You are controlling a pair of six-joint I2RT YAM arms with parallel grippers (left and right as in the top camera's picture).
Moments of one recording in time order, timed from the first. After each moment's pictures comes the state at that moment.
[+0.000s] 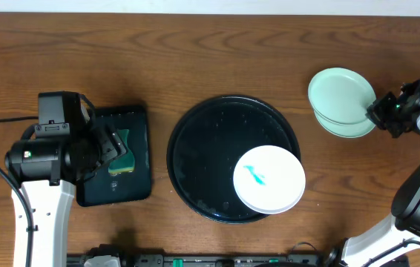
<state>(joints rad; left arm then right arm) 0.07 1.15 1.20 -1.25 0.06 -0.44 -0.47 1.89 1.30 -0.67 -0.32 0.40</state>
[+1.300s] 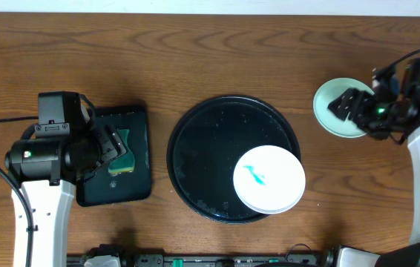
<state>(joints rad) 0.07 1.15 1.20 -1.25 0.06 -0.44 -0.22 1.45 1.32 -1.10 -0.41 0.24</state>
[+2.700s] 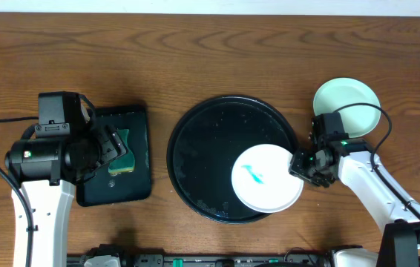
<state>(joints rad) 0.07 1.15 1.20 -1.25 0.06 -0.44 0.14 1.46 0.74 -0.70 -0.19 0.58</state>
